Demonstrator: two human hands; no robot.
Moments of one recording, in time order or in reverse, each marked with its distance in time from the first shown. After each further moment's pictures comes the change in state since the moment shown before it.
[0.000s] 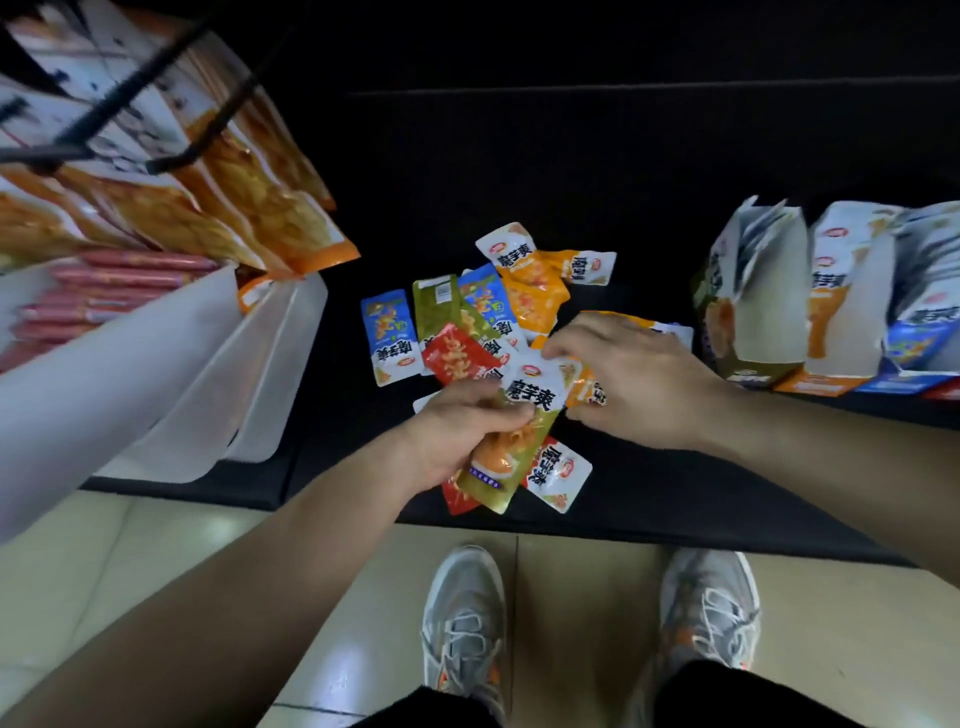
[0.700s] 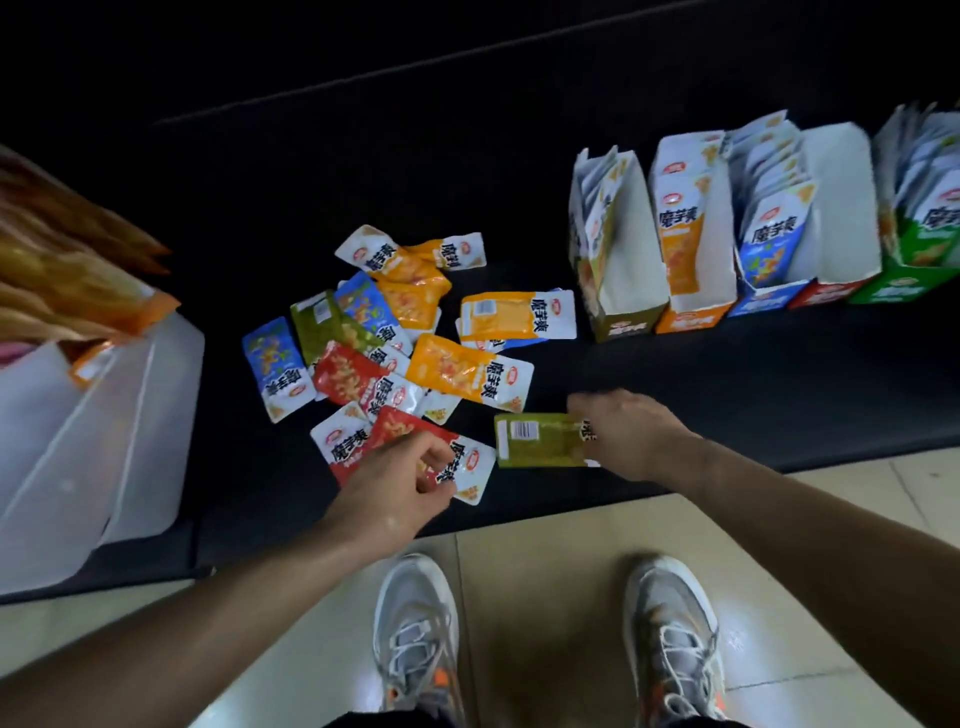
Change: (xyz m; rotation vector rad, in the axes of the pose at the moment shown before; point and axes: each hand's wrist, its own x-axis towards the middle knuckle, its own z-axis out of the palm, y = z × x) left_hand -0.010 -0.033 0.046 1.002 0.032 0.254; right_hand -0.093 0.088 0.074 0.119 -0.303 0.511
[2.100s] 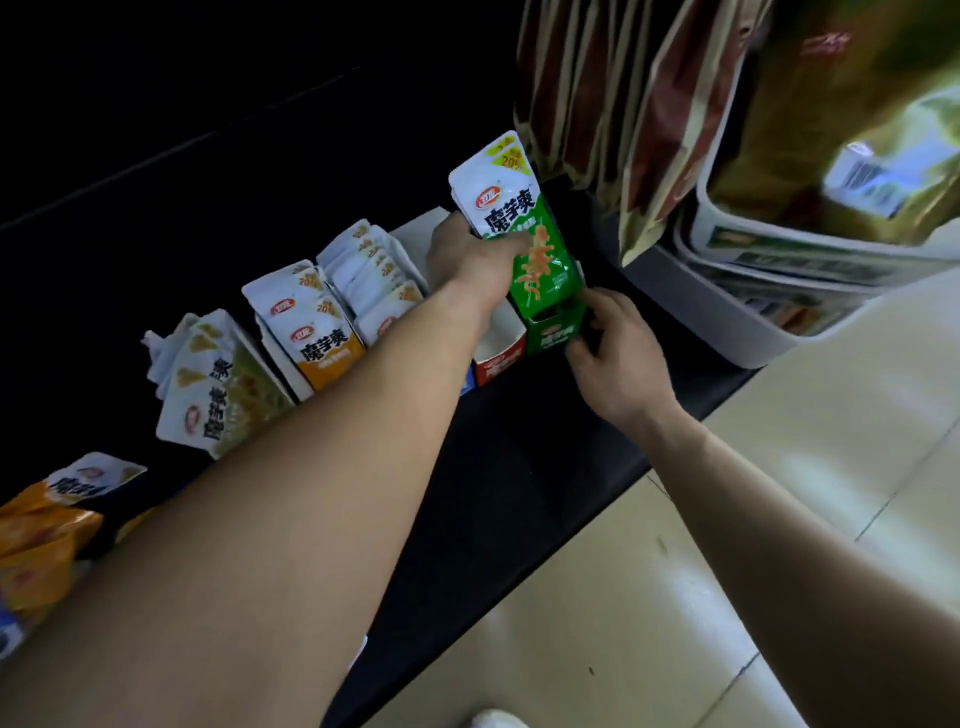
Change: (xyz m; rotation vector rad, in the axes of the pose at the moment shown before) left_hand 0.270 0.445 0.150 -0.625 0.137 0.249; right_hand -0.071 0.286 -0.058 0.637 1.039 0.508
